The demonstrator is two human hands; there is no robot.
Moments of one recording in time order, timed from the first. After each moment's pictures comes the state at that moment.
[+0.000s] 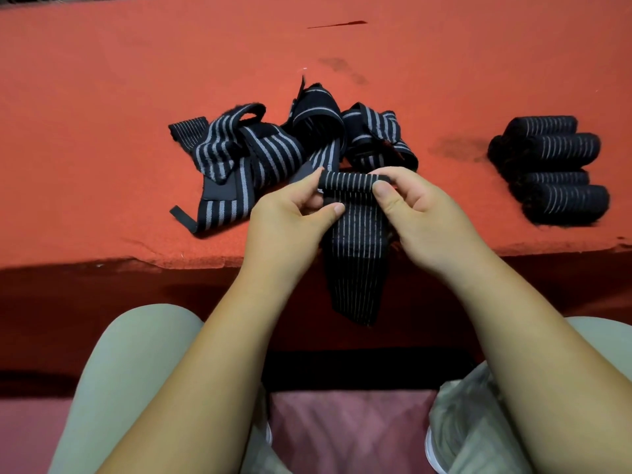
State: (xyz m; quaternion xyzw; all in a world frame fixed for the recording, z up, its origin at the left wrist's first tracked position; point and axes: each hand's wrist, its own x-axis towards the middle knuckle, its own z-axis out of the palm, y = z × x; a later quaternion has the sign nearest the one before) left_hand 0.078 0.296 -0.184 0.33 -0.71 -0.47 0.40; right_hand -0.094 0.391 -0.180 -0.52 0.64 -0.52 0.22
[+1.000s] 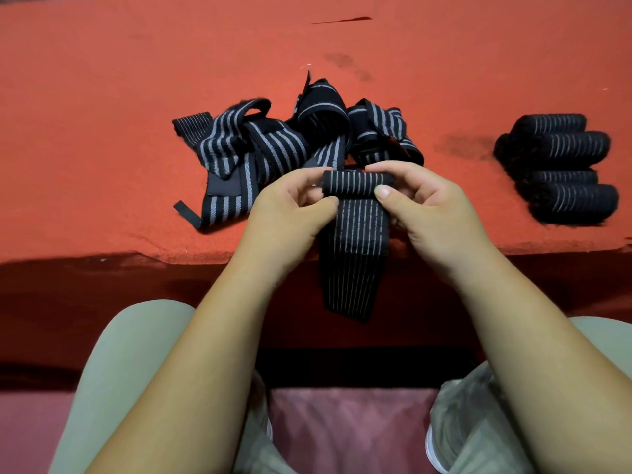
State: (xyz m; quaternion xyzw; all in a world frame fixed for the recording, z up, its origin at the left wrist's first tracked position) left_hand 0.087 0.287 -0.177 0.31 -0.69 -0.54 0.36; right_hand -0.095 0.386 -0.187 -0.48 0.57 -0.61 0.27
